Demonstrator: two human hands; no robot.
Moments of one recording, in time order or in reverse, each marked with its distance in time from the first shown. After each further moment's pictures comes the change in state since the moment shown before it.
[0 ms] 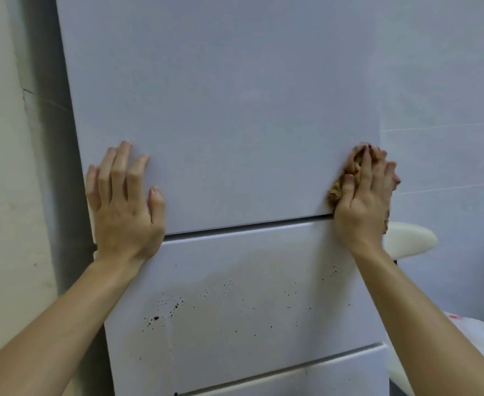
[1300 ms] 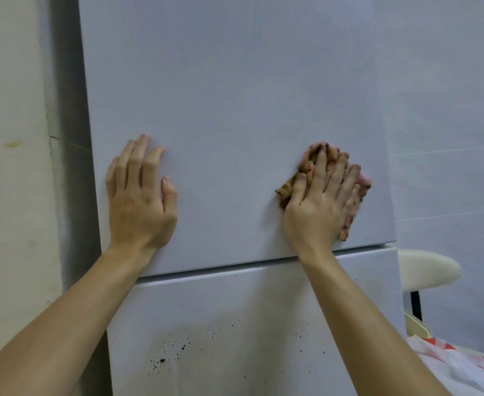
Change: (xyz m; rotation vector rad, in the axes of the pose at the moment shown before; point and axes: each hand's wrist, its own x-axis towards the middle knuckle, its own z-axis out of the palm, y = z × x) left_hand 0.073 0.011 0.000 -0.050 -0.008 0.006; right_hand 0.013 -0.105 0.043 -0.064 0.103 0.013
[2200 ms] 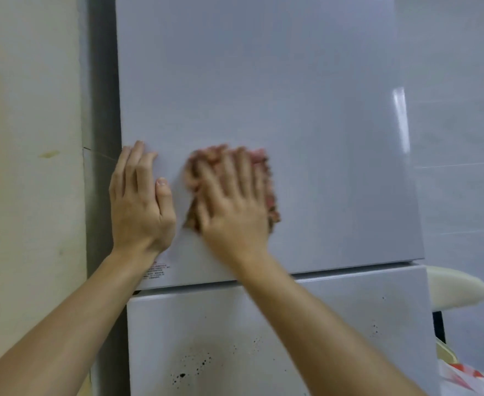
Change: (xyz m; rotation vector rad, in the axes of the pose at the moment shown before) left_hand 0.007 -0.025 -0.012 -0.090 0.075 -0.101; right_hand -0.045 -0.117 0.033 0.115 -0.051 -0.642
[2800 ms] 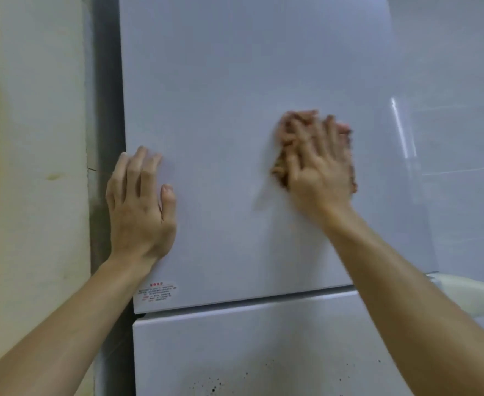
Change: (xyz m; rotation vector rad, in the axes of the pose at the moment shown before) left_hand 0.021 -0.012 -0.002 0.068 -0.054 0.032; right_hand 0.064 0.115 -0.044 -0.097 0.013 0.235
